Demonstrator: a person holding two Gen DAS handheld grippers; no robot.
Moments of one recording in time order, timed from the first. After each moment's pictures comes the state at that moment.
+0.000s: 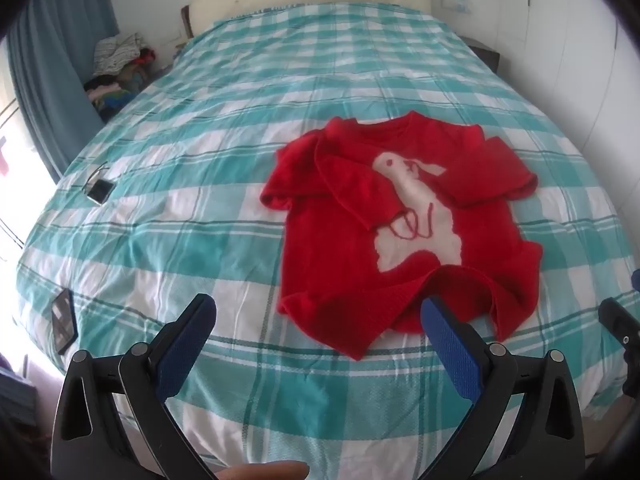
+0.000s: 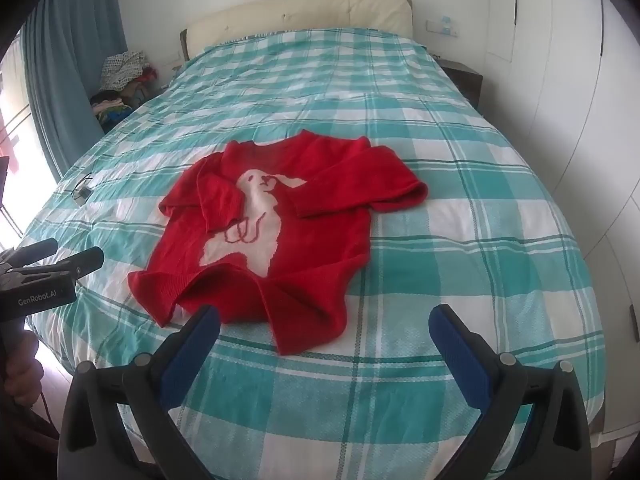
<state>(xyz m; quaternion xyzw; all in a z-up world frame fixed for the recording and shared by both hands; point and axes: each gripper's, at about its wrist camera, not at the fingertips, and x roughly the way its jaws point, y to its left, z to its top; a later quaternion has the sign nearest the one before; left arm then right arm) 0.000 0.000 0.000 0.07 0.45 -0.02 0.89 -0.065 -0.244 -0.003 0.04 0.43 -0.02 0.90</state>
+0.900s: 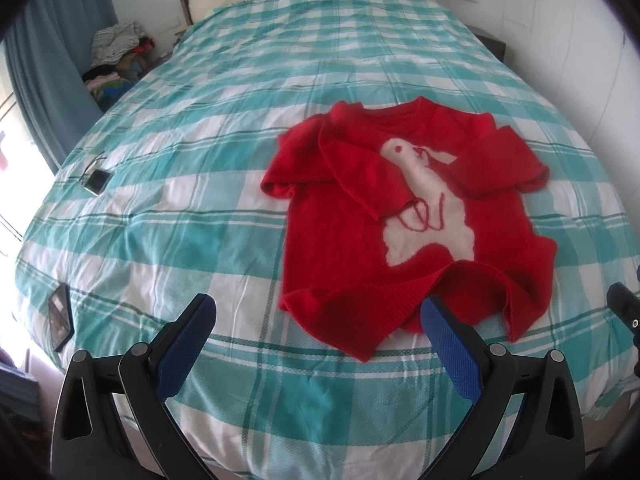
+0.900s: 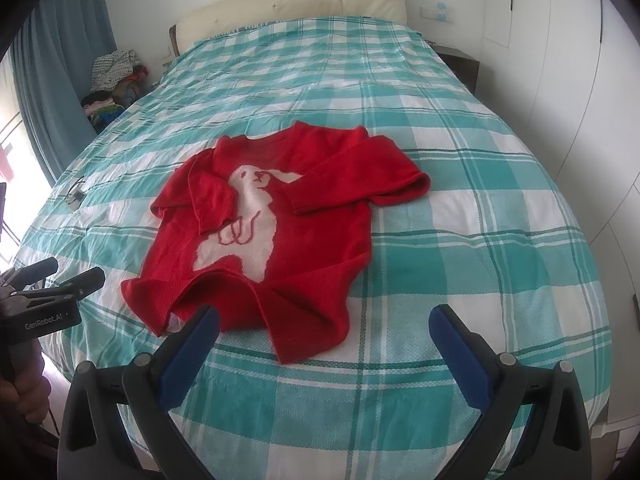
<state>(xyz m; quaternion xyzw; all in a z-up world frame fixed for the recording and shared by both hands) 0.014 0.001 -0.021 0.08 0.47 -0.02 0.88 -0.042 -0.250 -0.008 0.05 0.44 -0.03 0.89</state>
